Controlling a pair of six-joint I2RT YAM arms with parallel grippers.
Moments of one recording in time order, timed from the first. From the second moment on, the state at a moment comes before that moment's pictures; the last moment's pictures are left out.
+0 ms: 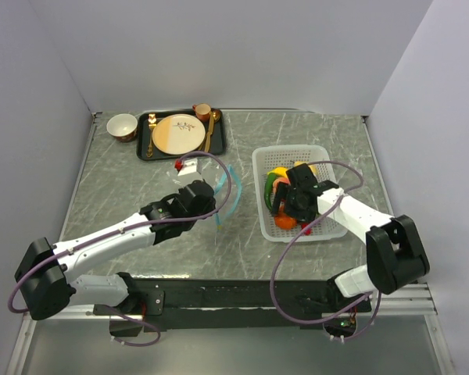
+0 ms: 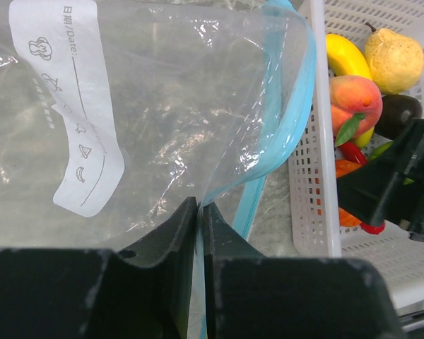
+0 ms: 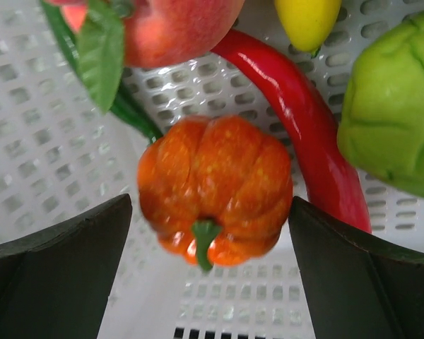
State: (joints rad) left arm -0.91 1.21 0.87 -0.31 -0.51 -0.88; right arm 0.40 1.41 0.84 -0.57 0.04 0.64
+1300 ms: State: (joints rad) left arm -0.88 1.18 0.87 -0.25 -0.39 -0.86; right arm 0.65 1.37 1.02 -0.30 -0.16 0.76
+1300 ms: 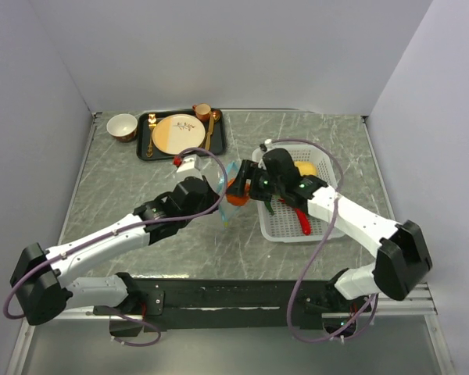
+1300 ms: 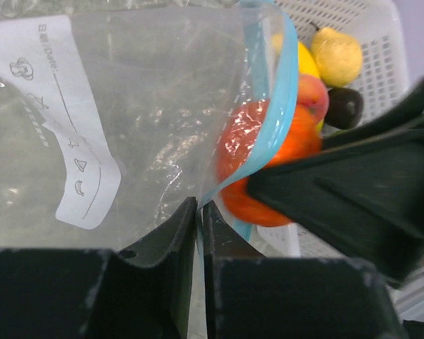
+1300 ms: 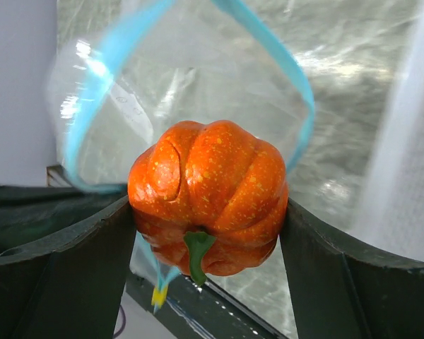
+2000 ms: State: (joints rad) left arm -0.88 1.02 0.87 -0.32 -0.48 -0.87; right arm 0.71 1.38 1.15 -0.34 -0.07 0.67
